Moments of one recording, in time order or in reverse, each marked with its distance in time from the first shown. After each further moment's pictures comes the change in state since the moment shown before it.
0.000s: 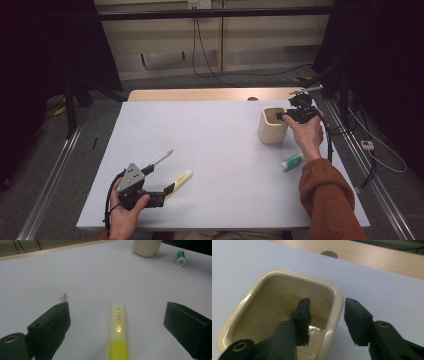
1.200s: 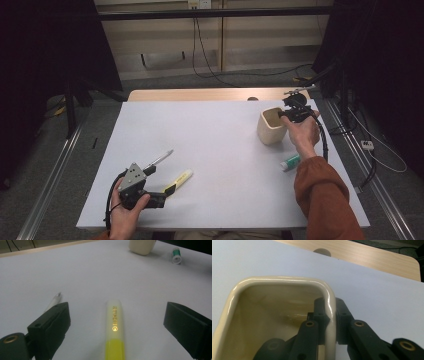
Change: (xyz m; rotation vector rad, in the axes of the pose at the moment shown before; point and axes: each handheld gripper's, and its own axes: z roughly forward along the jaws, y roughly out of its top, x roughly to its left) left arm -0.001 0.000 0.001 -0.003 -0.027 0.006; right arm 0.016 0.005 0.001 0.013 -0.097 -0.033
